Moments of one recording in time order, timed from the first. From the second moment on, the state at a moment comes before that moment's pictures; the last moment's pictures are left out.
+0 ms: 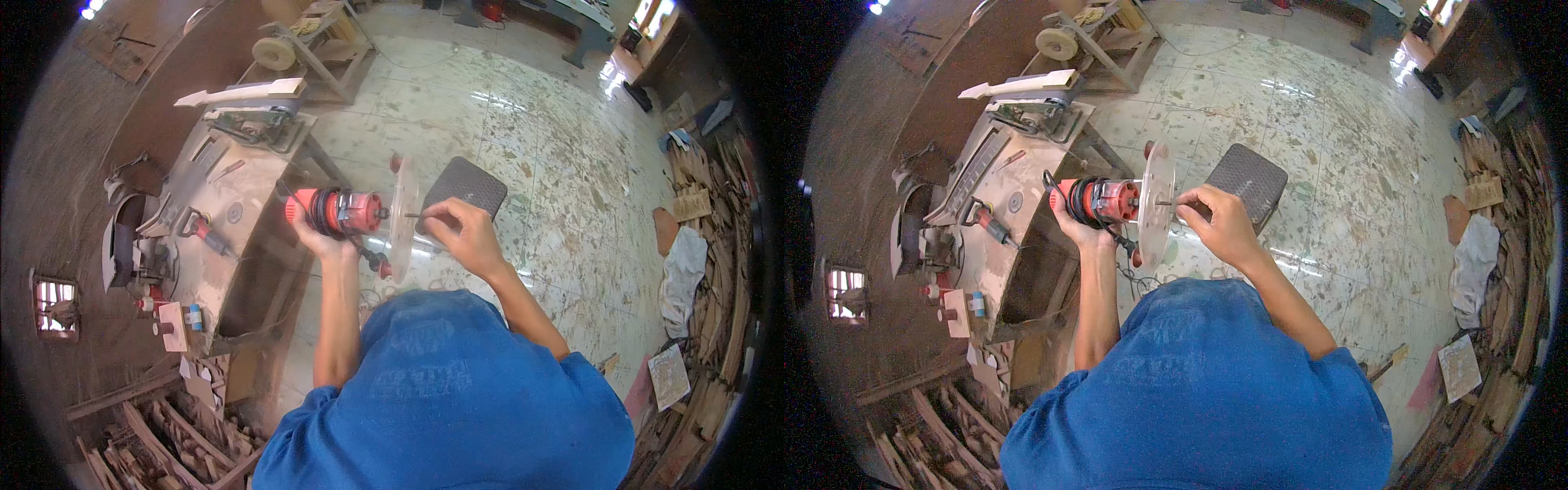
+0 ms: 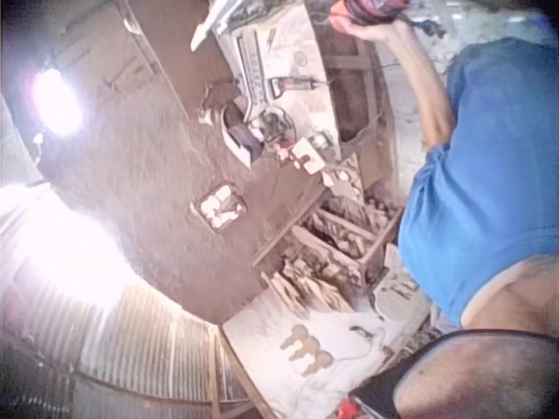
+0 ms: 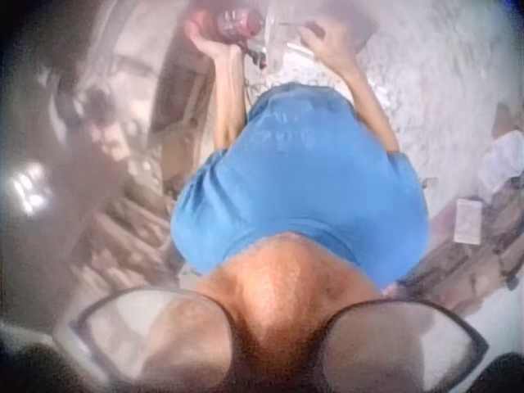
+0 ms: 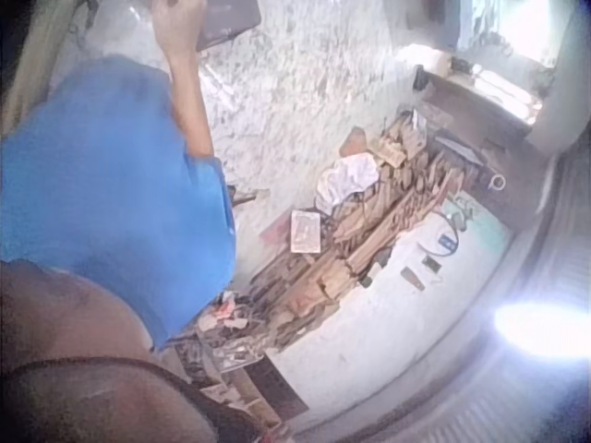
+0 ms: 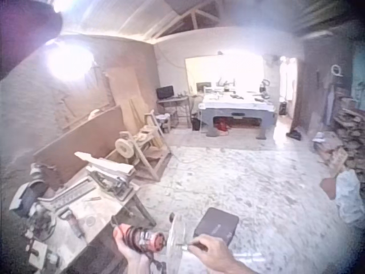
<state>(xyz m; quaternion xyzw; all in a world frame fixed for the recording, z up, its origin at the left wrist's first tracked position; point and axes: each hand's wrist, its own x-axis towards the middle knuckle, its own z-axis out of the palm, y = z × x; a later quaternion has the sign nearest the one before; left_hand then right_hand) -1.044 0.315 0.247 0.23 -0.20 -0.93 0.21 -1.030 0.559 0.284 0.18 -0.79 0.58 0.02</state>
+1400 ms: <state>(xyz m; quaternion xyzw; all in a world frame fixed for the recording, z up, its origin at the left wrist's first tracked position) -1.062 0.286 0.246 0.16 -0.25 -0.93 0.21 -1.044 0.515 0.274 0.06 -0.80 0.59 0.04</state>
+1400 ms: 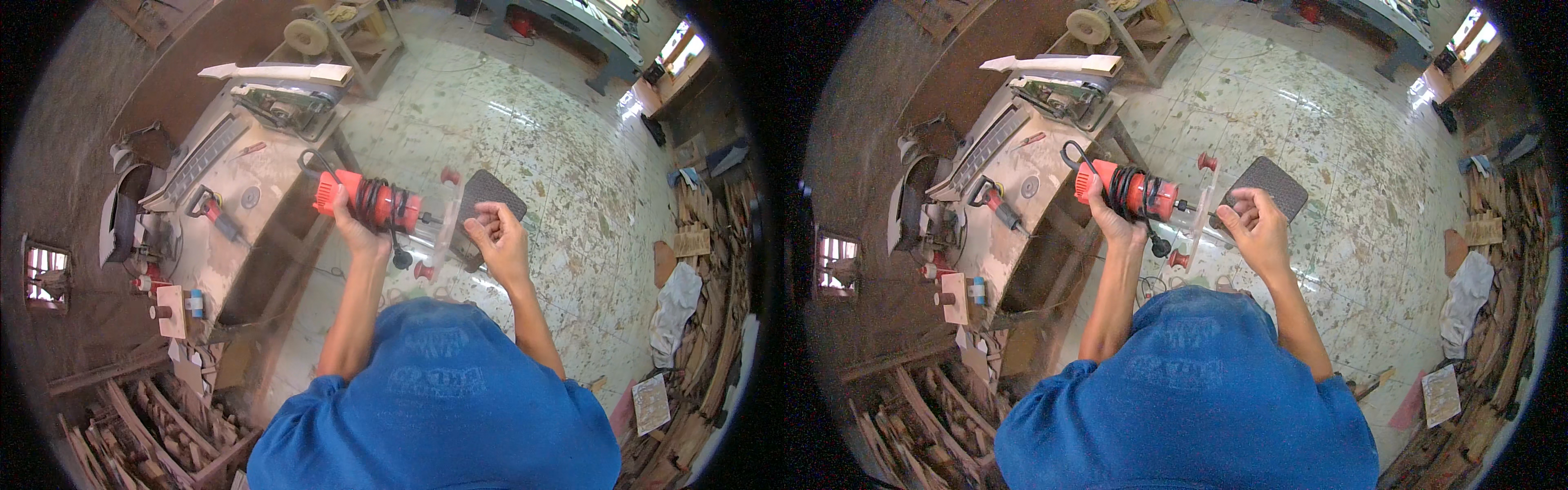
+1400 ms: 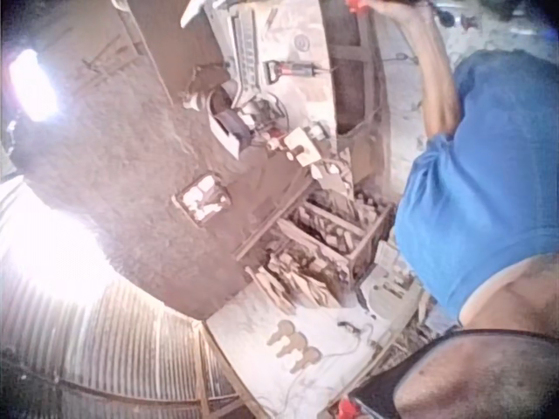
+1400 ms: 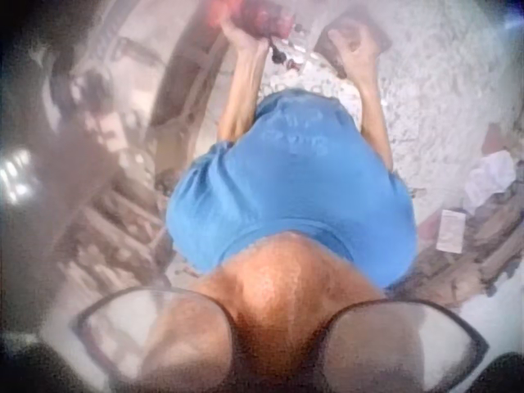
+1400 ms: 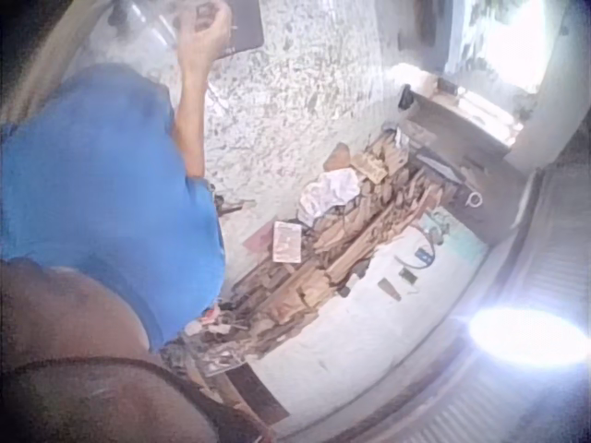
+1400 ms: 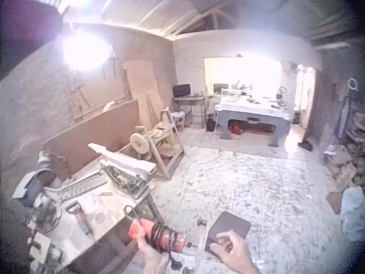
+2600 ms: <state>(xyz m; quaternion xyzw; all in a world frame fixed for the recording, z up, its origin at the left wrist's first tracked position) -1.054 0.237 0.283 0.07 -0.28 -0.94 0.16 -1.061 0.452 0.168 0.32 -0.73 0.39 -0.46</state>
